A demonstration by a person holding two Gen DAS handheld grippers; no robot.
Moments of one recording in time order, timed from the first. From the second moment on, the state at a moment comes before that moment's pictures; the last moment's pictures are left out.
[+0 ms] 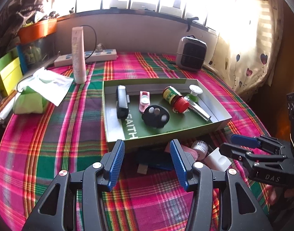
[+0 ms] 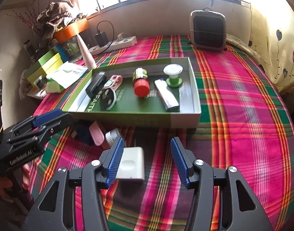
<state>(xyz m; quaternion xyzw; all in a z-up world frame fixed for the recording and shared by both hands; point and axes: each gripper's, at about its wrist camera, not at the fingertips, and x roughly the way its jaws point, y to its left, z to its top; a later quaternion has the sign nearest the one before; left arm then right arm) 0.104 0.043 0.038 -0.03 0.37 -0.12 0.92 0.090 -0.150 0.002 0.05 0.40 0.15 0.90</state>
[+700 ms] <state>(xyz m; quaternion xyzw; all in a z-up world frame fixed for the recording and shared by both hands) 0.112 0.070 0.021 -0.09 0.40 -0.12 0.91 0.085 -0.121 -0.017 0.00 0.43 0.15 0.89</state>
